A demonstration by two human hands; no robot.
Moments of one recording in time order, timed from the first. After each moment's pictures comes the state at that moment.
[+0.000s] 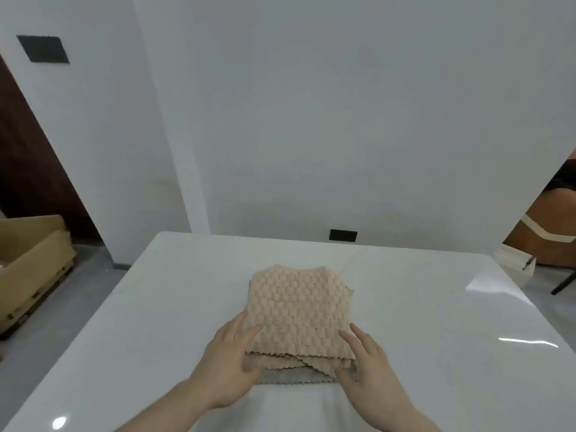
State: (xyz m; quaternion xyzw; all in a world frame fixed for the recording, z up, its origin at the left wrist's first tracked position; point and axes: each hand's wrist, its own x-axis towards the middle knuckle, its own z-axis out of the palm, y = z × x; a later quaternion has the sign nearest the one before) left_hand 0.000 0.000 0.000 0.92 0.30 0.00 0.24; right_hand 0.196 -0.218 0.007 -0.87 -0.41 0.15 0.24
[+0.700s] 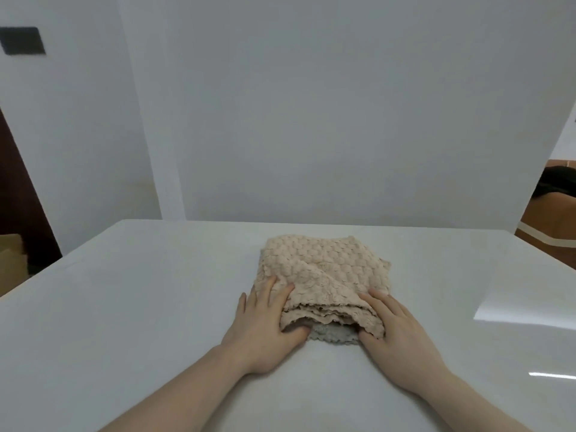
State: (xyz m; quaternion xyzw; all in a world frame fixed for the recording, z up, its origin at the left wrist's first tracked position) left_hand 0.119 -0.004 -0.169 0.95 0.25 0.10 0.14; right_hand 0.288 -0.213 -0.167 -0.88 -0.43 -0.03 0.23
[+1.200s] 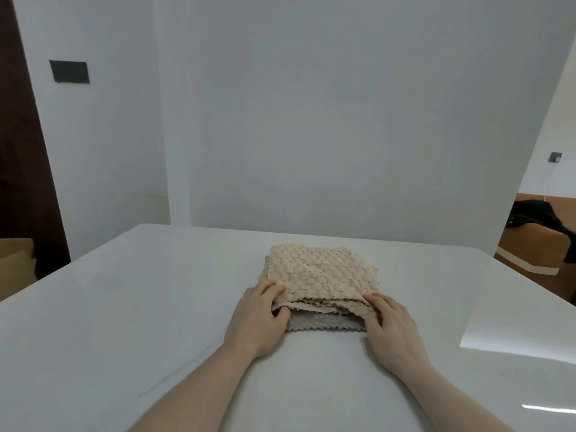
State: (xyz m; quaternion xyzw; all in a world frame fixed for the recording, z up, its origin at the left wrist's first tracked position) left_hand 0.074 -0.049 -0.167 0.90 0.27 0.27 0.20; right_hand 0.254 -0.252 -0.171 -0.88 -0.35 -0.09 0.31
